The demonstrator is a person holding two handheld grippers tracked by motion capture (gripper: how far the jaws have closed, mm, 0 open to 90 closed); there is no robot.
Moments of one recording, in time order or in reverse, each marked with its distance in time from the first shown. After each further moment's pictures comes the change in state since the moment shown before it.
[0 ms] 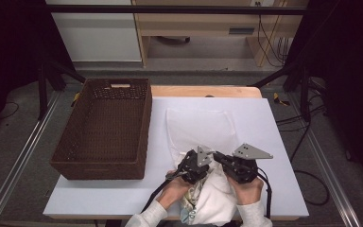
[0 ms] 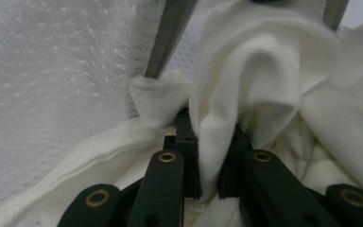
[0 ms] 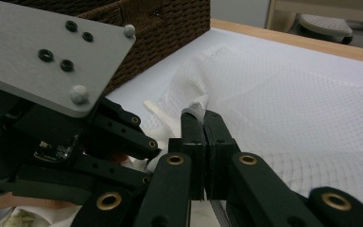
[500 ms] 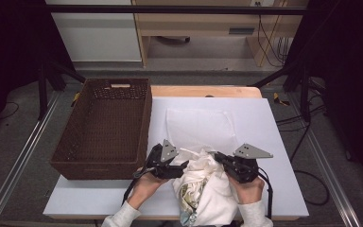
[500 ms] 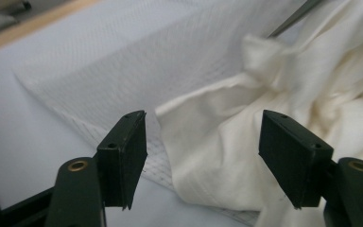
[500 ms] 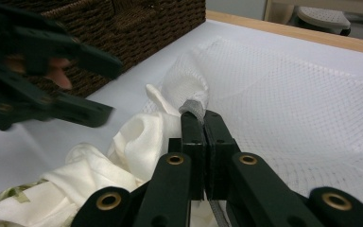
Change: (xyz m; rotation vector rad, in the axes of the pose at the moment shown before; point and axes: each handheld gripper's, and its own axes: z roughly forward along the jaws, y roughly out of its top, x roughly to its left) left arm 0.054 -0.030 -0.055 -0.046 0.090 -0.075; right arm -0.005 -0.004 0.001 0.028 -0.009 0.013
